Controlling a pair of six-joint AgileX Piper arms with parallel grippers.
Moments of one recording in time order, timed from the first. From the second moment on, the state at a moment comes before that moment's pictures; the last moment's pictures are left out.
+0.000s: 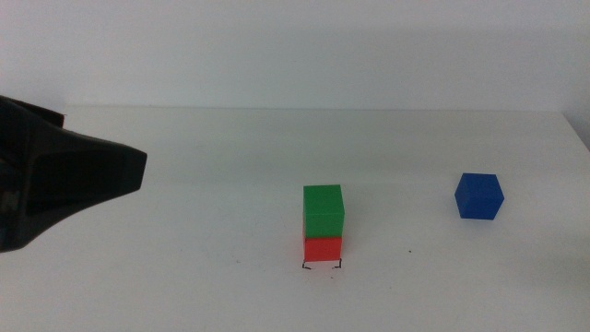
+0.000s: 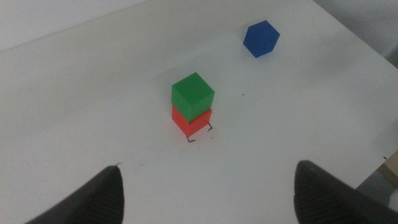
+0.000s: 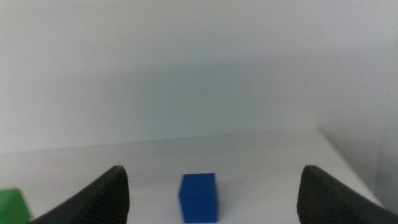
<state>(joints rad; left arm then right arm) -0.56 0.82 -1.21 -0.18 1.13 0.02 0.02 0.03 -0.07 0.05 0.13 0.06</state>
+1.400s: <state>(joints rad) -0.56 0.82 -1.21 -0.18 1.12 0.02 0.15 1.96 -1.40 -0.07 0.79 0.25</state>
